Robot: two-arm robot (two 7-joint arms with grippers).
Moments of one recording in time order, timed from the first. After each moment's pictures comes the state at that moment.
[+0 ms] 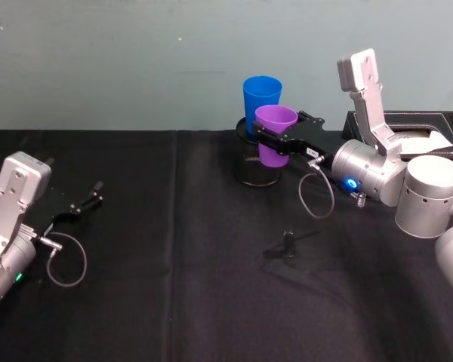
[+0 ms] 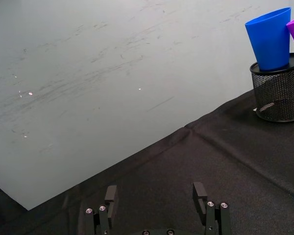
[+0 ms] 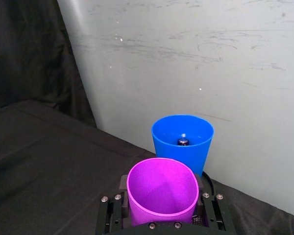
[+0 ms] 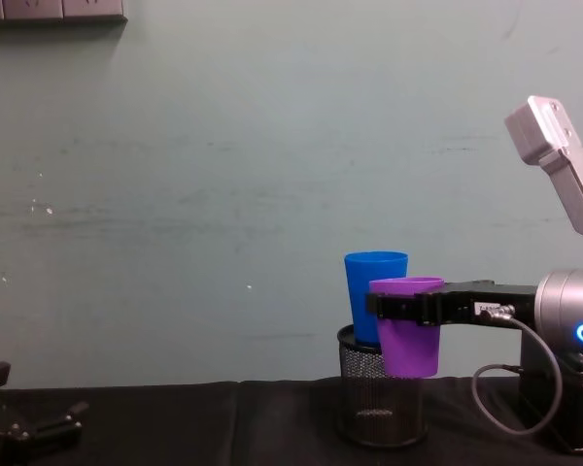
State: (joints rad) left arm -0.20 0.60 0.45 -1.41 -0.25 -0.12 0.03; right arm 0.59 0.26 -0.39 -1.11 0.36 0.14 0.43
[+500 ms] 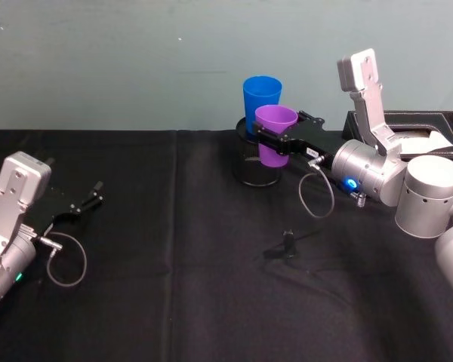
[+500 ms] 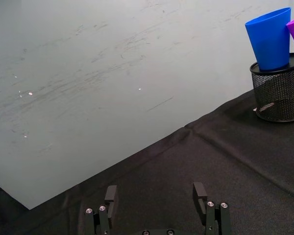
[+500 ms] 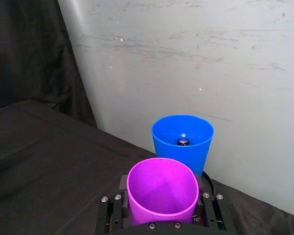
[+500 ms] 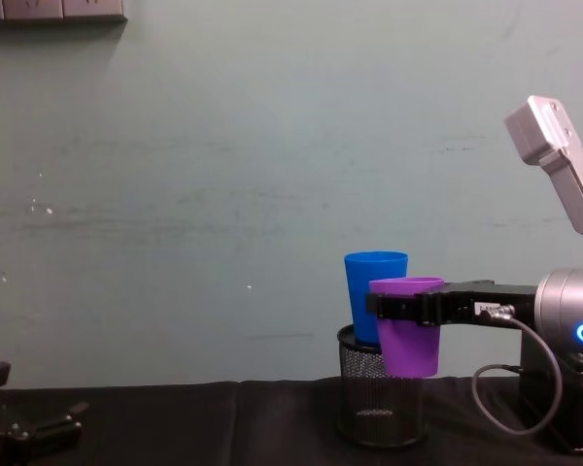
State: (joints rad) left arm -0.20 0.60 0.45 -1.41 -0.25 -0.12 0.03; right arm 0.59 0.26 -0.39 -1.11 0.36 0.14 0.43
